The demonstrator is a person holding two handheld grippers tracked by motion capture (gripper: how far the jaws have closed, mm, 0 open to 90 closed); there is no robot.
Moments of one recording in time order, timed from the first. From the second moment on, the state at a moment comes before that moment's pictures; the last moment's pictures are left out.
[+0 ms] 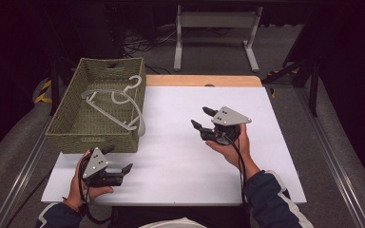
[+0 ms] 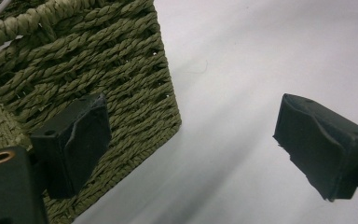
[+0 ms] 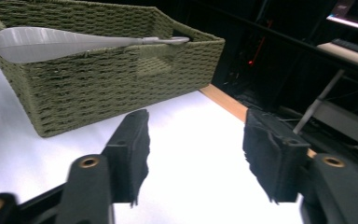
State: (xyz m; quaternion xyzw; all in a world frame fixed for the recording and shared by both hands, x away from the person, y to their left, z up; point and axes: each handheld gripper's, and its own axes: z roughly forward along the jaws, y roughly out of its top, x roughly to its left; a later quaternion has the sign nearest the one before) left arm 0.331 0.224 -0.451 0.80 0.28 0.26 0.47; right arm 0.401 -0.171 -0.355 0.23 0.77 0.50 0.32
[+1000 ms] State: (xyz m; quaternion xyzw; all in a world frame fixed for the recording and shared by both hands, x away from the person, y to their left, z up) left arm 0.334 0.224 -0.450 0.80 0.28 0.27 0.47; right arm 0.363 -0.228 -0.383 0.25 0.76 0.48 0.37
